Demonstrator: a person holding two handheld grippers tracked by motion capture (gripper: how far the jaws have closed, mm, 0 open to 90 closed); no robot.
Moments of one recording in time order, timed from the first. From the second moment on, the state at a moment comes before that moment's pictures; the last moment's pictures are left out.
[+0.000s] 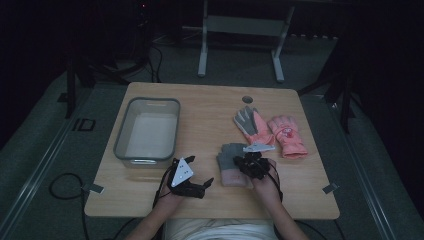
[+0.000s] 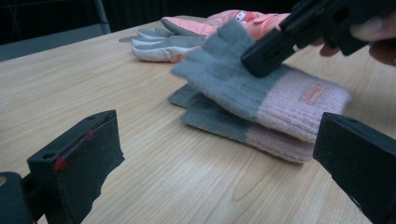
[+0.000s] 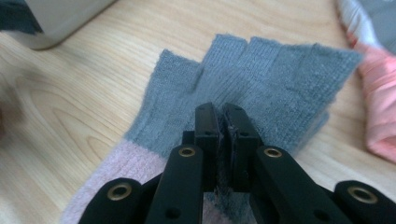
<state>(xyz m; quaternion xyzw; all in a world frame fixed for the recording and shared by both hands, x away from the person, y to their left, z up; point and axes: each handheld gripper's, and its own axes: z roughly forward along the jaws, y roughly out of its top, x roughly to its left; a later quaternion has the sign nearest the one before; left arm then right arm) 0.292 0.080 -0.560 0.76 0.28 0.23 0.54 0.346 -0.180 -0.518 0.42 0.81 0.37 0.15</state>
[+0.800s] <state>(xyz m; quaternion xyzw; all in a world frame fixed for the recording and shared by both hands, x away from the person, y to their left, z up) 0.294 0.078 -0.555 0.76 0.30 0.22 0.53 0.350 -0.192 -0.525 0.40 0.82 0.39 0.15</state>
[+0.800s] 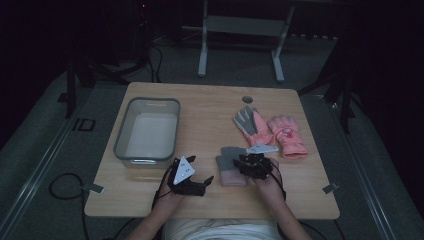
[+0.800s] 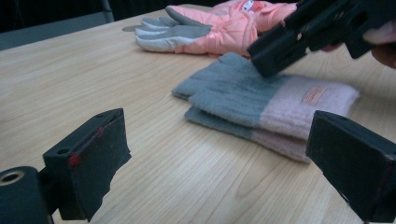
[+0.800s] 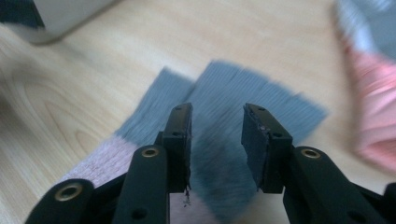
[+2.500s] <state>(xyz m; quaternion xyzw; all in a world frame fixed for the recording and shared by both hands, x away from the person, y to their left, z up) 0.323 0.003 -0.551 0.90 0.09 0.12 0.42 0.428 -0.202 -0.545 0.39 0.85 0.35 0.07</state>
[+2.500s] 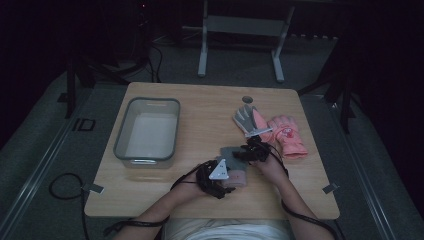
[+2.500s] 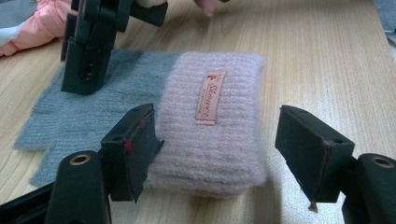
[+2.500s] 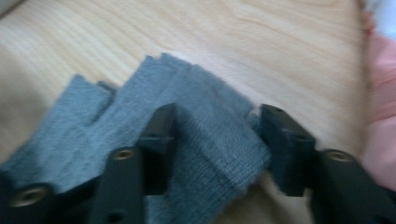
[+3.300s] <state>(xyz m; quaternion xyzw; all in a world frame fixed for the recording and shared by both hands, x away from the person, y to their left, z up) 0.318 0.001 -0.536 0.91 0.06 0.18 0.36 0.414 -0.194 -0.537 0.39 0.85 0.36 0.05</state>
